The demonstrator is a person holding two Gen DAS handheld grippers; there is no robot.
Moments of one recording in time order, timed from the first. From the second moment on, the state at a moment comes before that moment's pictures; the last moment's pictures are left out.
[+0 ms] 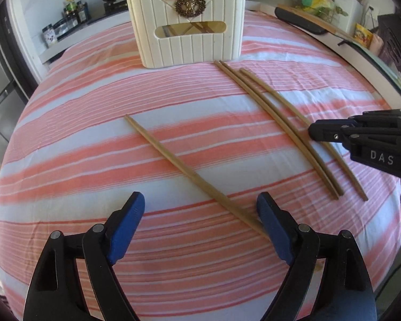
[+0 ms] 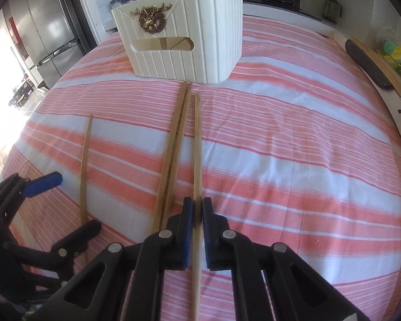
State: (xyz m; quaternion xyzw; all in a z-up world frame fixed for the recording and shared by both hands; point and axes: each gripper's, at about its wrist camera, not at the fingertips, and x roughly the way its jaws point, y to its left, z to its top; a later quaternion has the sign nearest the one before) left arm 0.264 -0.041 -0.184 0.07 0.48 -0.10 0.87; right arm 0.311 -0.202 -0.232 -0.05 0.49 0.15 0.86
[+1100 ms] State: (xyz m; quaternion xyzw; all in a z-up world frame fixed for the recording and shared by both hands) left arm 0.218 0.037 -0.177 0.08 0.51 -0.08 0.85; right arm 0.271 -0.235 -0.229 -0.08 0.51 0.10 0.85
